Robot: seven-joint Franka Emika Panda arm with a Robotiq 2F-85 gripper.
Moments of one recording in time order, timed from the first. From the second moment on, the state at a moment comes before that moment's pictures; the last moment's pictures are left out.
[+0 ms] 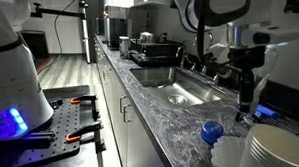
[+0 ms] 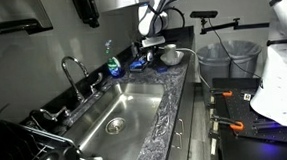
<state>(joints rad) -0.12 0.43 -0.37 -1.98 0.03 2.65 0.52</state>
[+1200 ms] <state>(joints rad) -0.22 0.85 -0.36 -1.40 0.08 2.56 0.63</state>
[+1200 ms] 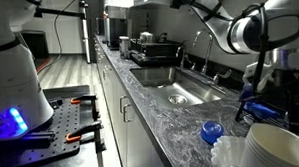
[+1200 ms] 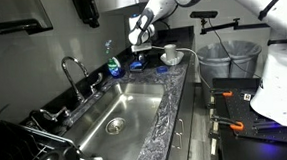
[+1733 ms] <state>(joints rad) -0.25 0.94 -0.34 -1.27 0.09 2.49 0.63</state>
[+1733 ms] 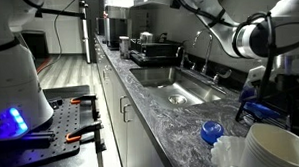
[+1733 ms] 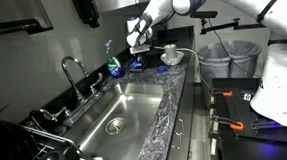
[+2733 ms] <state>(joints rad) -0.24 0.94 -0.33 -1.24 0.07 2.45 0.63</state>
